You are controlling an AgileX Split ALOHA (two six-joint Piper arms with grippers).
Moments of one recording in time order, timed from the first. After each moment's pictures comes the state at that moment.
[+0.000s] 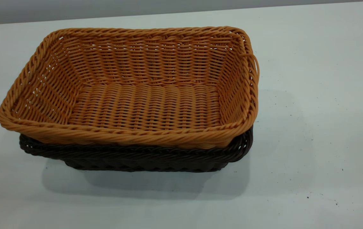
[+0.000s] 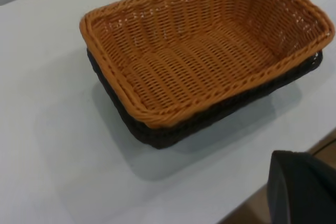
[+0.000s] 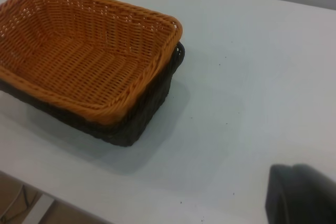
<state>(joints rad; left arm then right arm) -0.48 0.00 -0.53 -0.12 1.15 0.13 0.36 0.00 -0.48 0.08 1.06 -0.09</state>
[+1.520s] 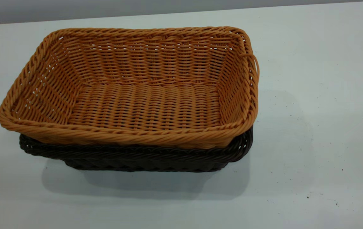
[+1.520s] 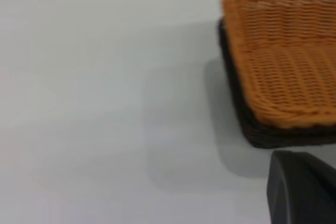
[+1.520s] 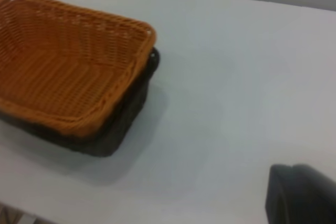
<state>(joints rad) -0.04 0.00 -0.45 -0.10 1.08 0.11 0.26 0.00 -0.48 0.08 1.06 -0.09</state>
